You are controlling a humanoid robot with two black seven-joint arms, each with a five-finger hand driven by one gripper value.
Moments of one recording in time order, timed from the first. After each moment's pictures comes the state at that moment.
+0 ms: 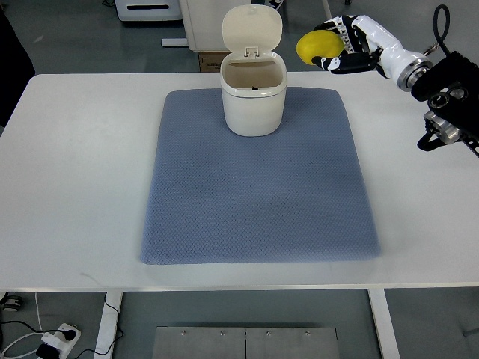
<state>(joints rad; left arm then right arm) -0.02 0.00 -0.11 -0.27 -0.07 0.19 -0.41 1.15 -0.39 0.35 0.89 -0.77 -0.07 0.14</state>
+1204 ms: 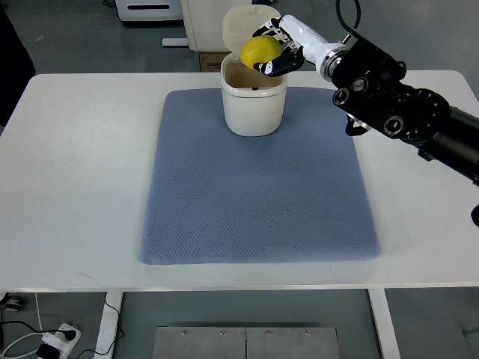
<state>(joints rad) -0.02 0.00 -0.11 -0.27 -0.07 0.19 -0.41 1.35 -0.04 0.05 0.59 -0.77 -0.16 0.05</state>
